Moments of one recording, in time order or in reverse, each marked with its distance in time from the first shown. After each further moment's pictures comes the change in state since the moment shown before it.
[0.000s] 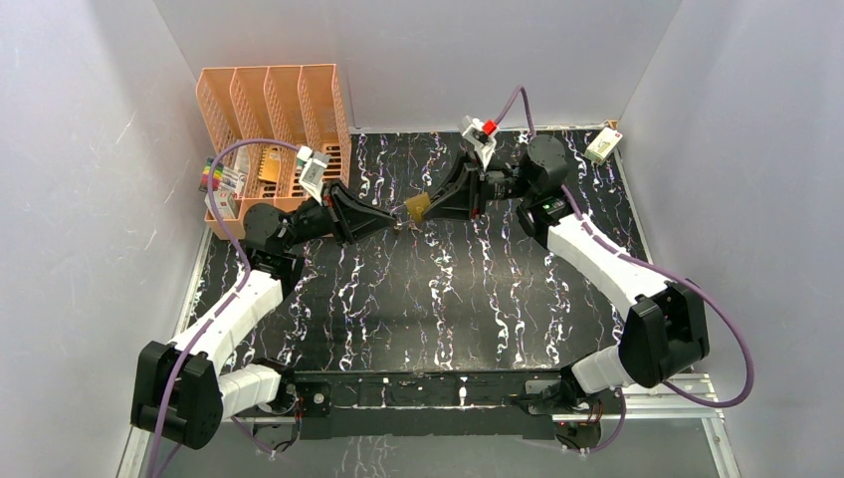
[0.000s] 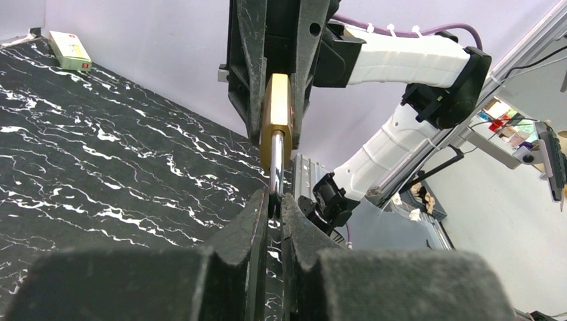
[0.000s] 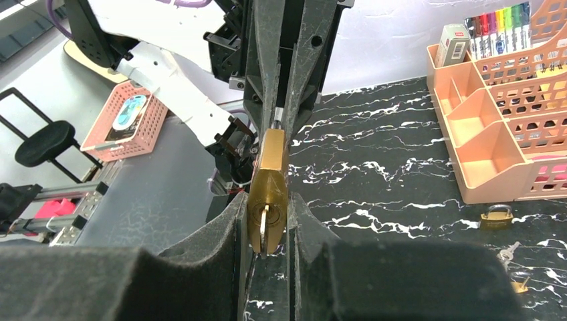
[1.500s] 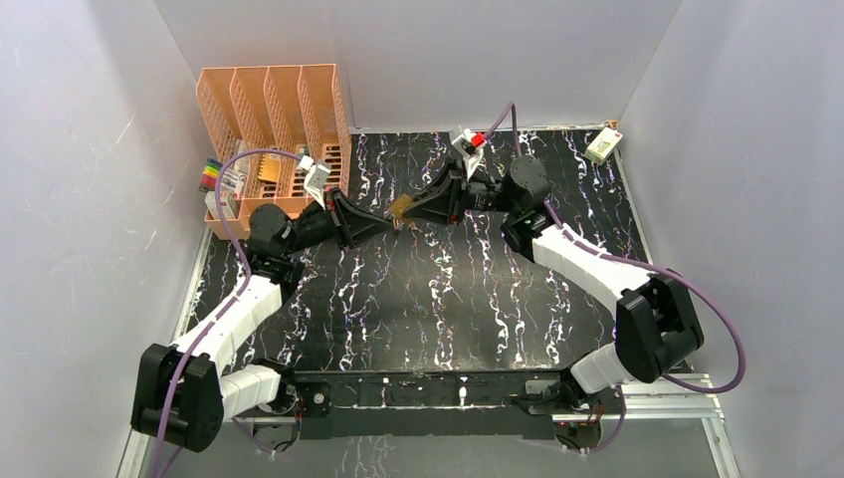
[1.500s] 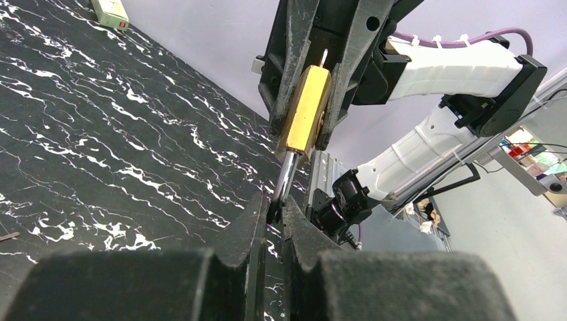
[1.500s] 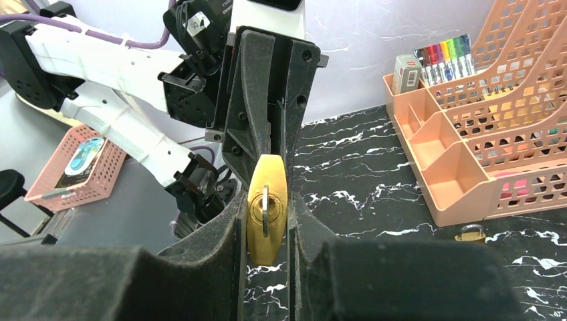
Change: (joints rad) left arm 0.022 -0.016 -0.059 -0.132 -0.054 0.069; right arm 0.100 0.048 -0.099 0.190 0.237 0.019
